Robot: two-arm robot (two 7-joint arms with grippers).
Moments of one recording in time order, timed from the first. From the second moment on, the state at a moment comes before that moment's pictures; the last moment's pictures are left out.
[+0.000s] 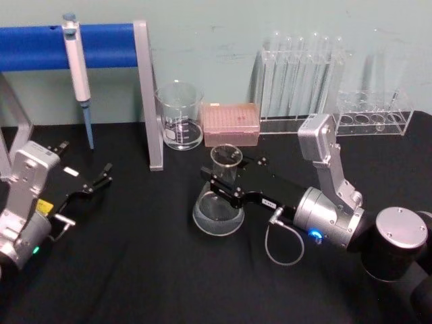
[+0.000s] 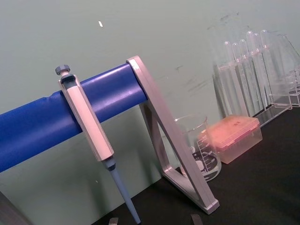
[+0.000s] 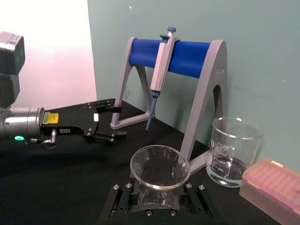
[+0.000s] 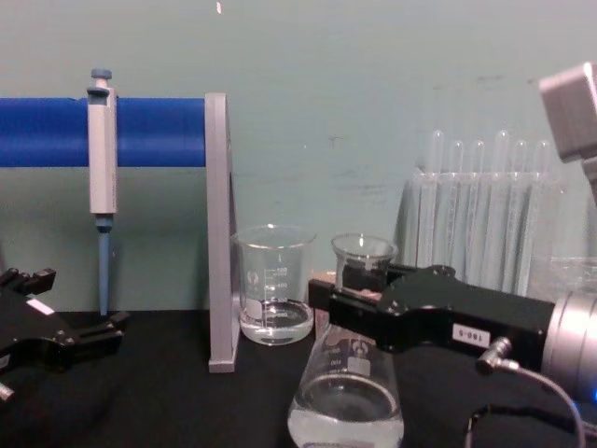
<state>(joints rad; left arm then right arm) -0.20 0.60 0.45 -1.41 -0.25 -0.12 0.03 0.33 0.36 -0.51 -1.39 0.41 -0.07 0.54</state>
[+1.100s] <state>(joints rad) -0.20 0.60 0.45 -1.41 -0.25 -0.12 0.03 0.33 0.34 -0.51 -1.33 0.38 -0.04 0.54</state>
